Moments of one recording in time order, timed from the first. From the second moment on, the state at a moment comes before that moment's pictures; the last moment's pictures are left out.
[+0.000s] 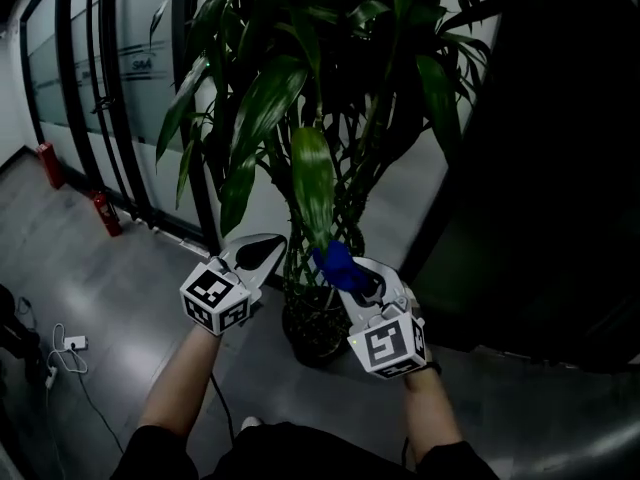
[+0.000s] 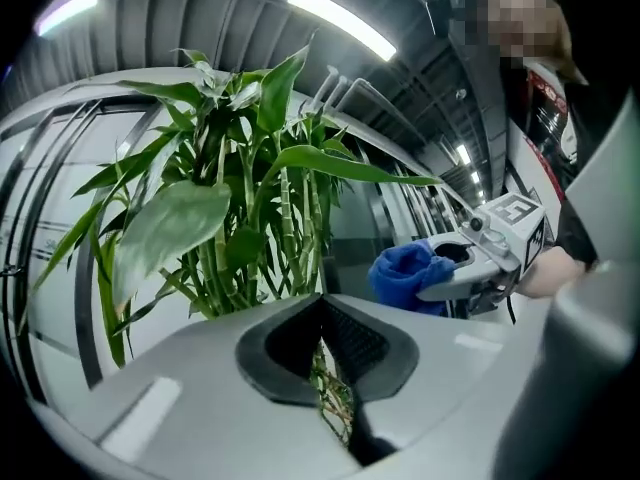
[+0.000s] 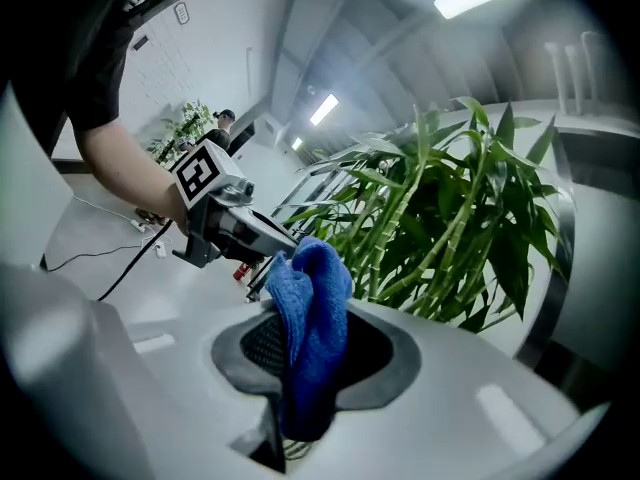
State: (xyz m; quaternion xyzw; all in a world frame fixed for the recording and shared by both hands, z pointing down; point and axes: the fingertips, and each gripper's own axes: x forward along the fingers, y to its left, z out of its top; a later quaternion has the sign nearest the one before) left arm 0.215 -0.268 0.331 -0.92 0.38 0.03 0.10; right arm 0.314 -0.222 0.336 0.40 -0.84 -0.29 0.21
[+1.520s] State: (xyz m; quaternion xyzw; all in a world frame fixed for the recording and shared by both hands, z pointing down) left arm 0.247 -0.305 0.246 -0.92 0.33 0.01 0.20; right arm 0.229 -0.261 0.181 0.38 -0.74 -0.49 0.25
